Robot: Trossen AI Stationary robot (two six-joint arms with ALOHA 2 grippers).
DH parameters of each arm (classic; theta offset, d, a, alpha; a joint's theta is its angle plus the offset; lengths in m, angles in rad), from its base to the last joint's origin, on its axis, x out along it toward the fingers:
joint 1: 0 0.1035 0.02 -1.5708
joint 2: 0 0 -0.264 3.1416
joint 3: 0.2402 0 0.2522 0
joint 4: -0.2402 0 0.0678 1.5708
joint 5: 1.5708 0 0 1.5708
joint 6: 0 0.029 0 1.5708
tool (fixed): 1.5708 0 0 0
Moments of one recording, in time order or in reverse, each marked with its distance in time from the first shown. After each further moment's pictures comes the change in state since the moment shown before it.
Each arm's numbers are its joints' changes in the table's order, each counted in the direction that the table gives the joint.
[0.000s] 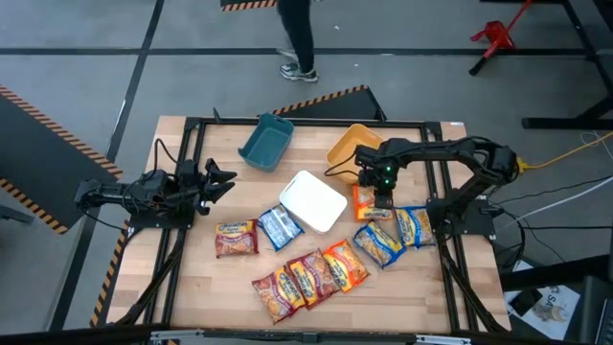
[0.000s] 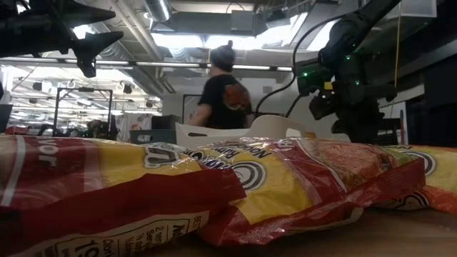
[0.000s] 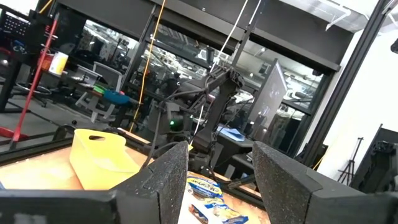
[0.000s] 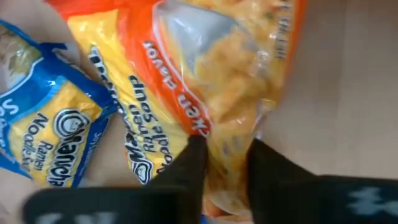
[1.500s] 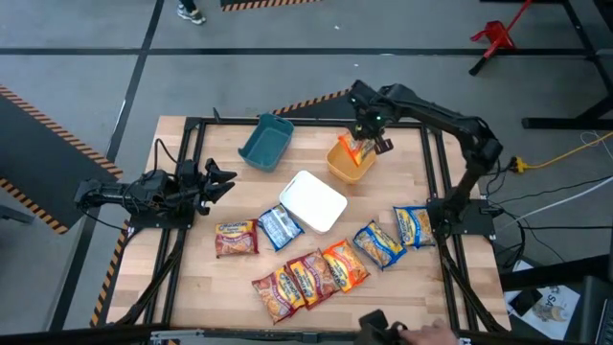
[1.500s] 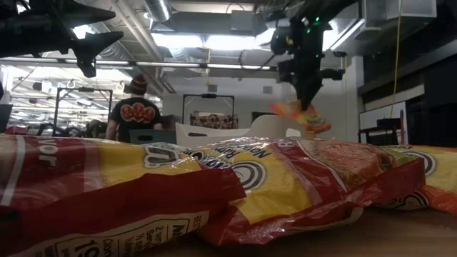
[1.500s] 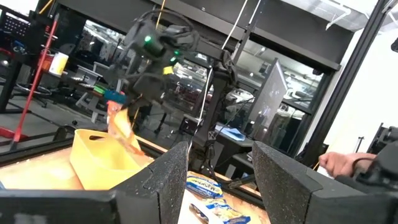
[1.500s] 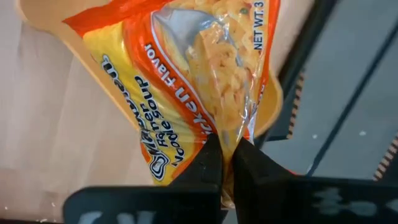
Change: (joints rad) left arm 0.000 0.000 0.000 0.000 0.000 0.005; right arm -0.231 0.139 0.645 -0.204 0.333 -0.794
